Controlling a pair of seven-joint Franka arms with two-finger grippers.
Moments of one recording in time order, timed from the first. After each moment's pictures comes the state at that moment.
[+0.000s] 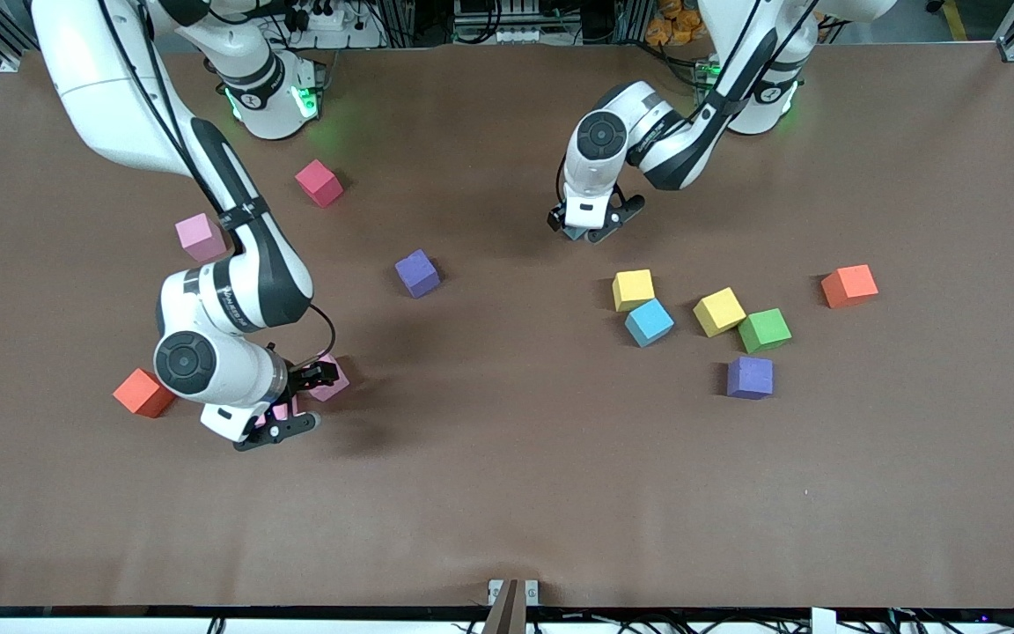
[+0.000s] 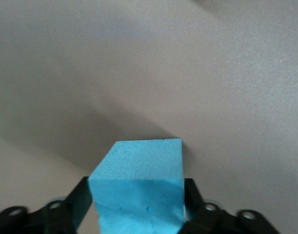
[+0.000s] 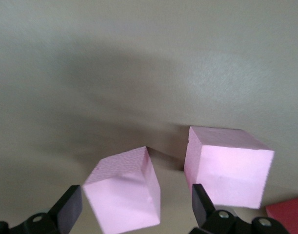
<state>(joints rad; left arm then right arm) -0.48 0.35 -0.41 -2.34 -0.05 2.54 -1.49 0.17 0.67 0.09 -1.58 -0.02 2.12 -0.07</state>
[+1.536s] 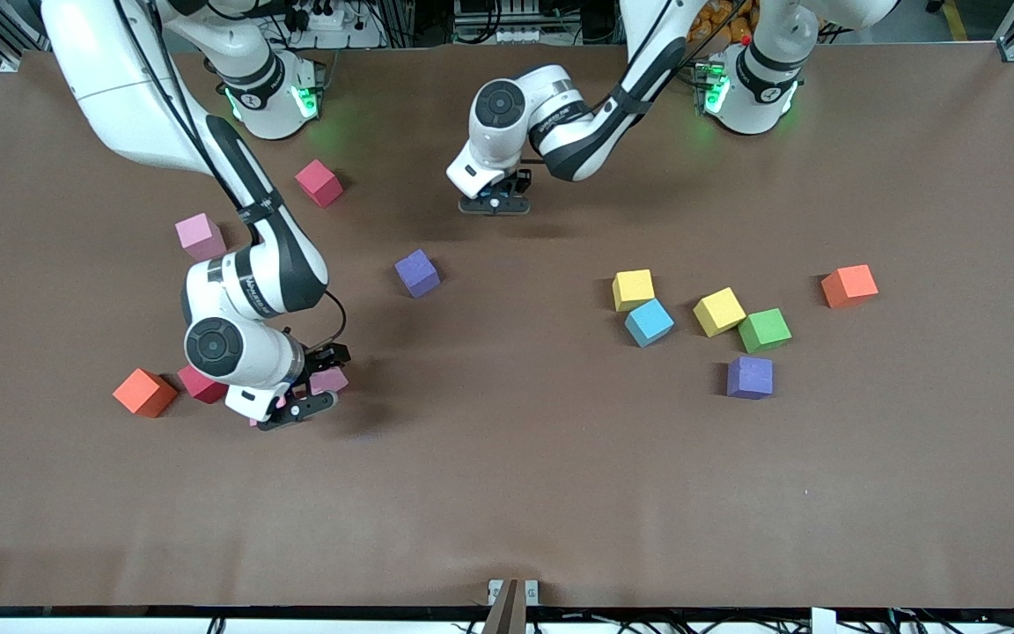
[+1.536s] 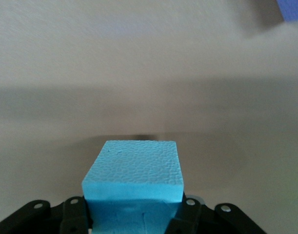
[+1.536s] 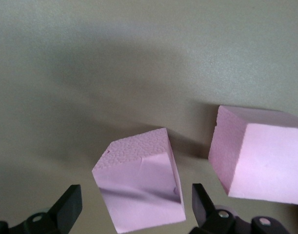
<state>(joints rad) -0.75 0.55 -0.40 -1.95 -0.04 2.45 -1.03 0.19 0.64 0.09 -1.68 -0.02 2.17 -0.08</state>
